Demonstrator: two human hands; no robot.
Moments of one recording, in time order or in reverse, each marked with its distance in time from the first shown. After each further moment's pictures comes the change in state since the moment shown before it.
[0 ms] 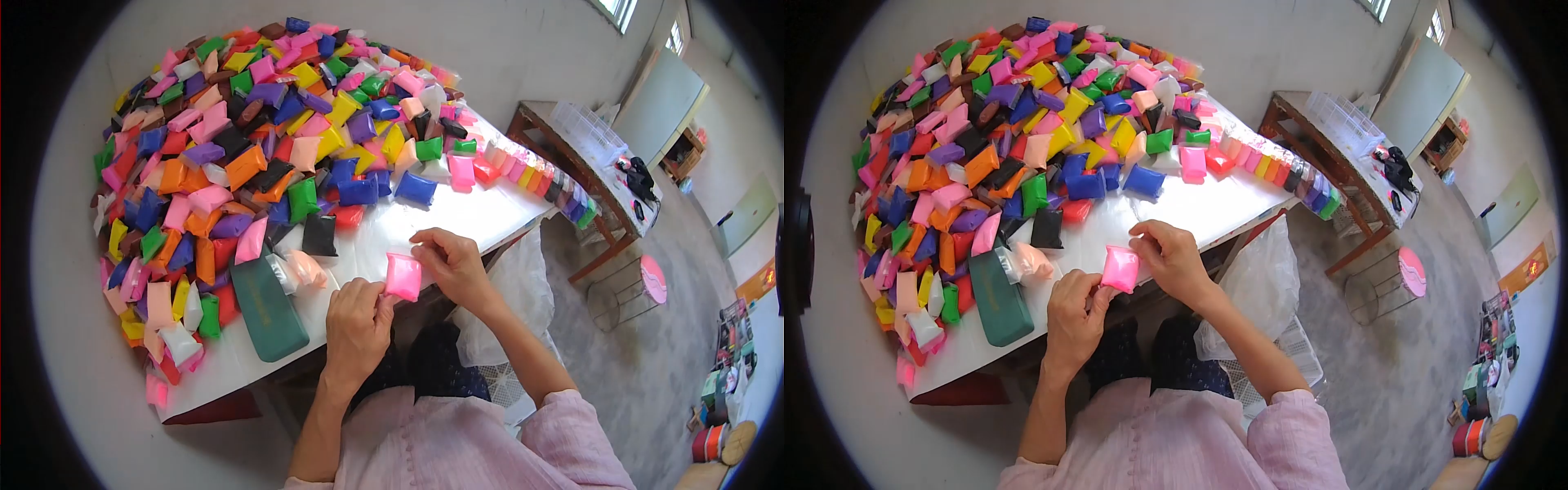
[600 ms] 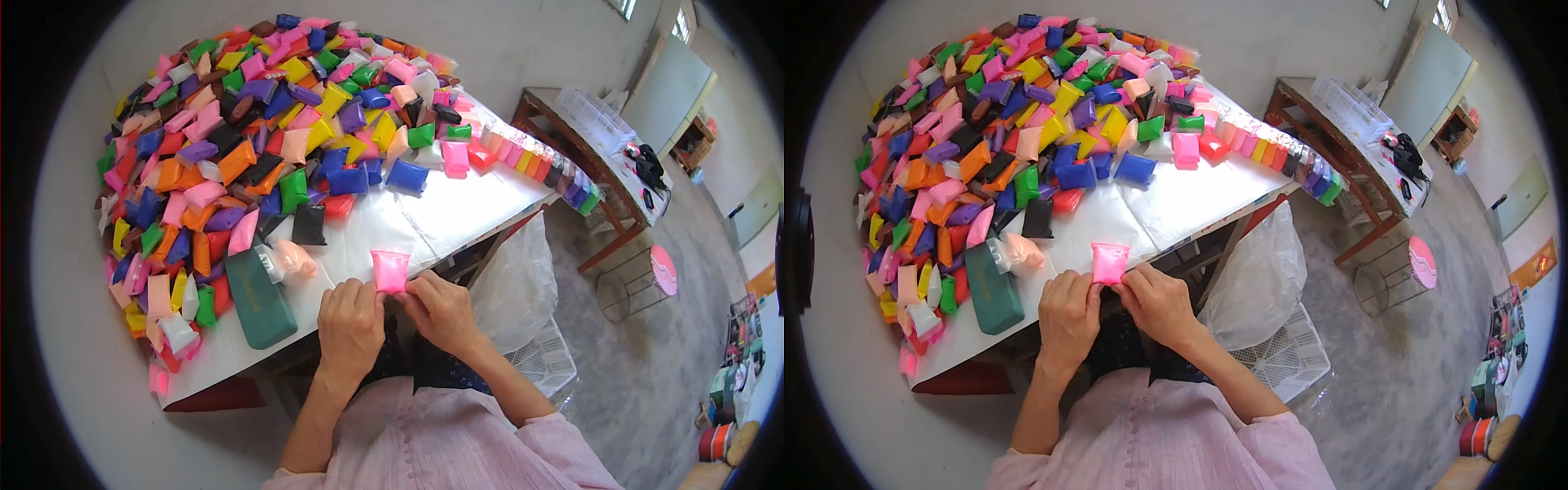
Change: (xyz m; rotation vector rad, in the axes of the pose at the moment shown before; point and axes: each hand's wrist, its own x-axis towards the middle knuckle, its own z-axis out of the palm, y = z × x) left_hand -0.010 0.014 0.007 0.297 0.002 0.100; right_hand -0.066 -0.017 0.013 -0.270 0.044 -0.245
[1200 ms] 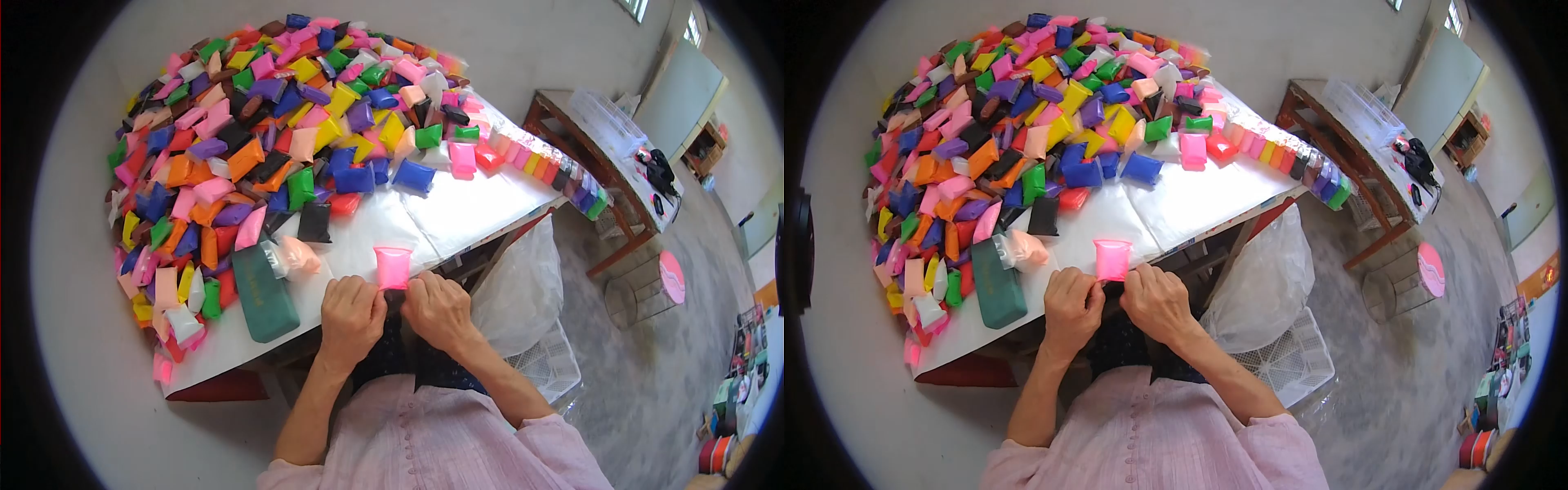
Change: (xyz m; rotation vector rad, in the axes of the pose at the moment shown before) left_hand -0.001 -0.018 0.016 -0.087 0.137 0.168; right_hand -0.006 0.007 0.014 -0.356 0.012 -0.118
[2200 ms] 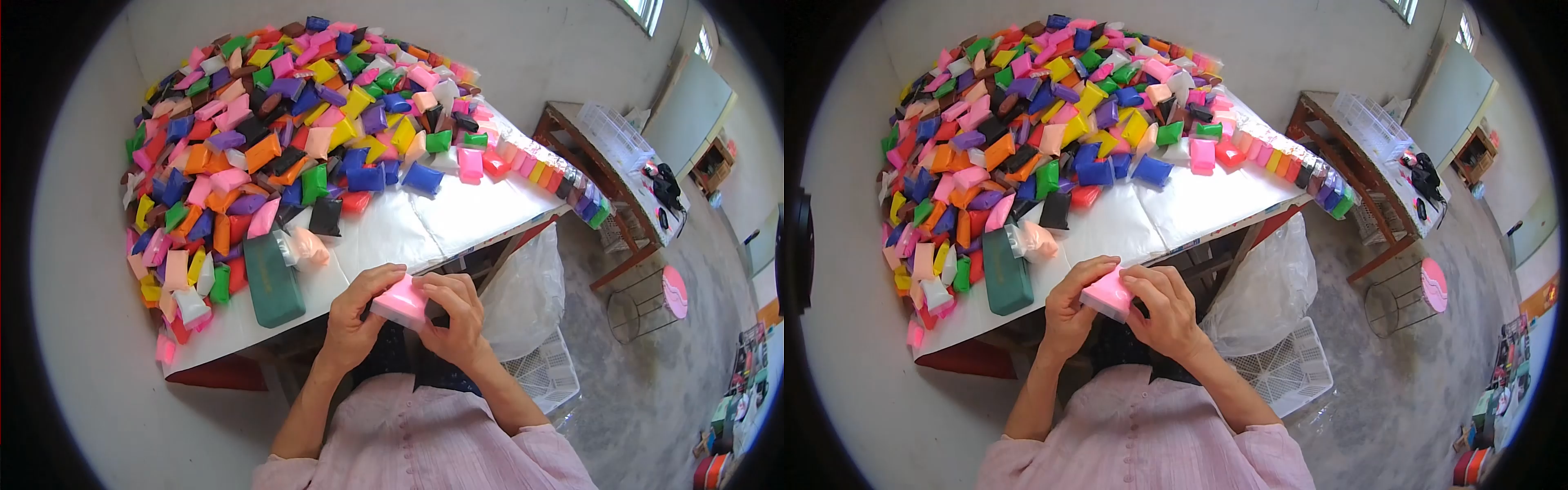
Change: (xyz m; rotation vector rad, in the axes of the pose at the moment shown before) left_hand -0.003 0.014 -0.021 -0.816 -0.117 -0.285; right_hand 0.011 -0.010 -0.036 0.506 0.359 -0.126
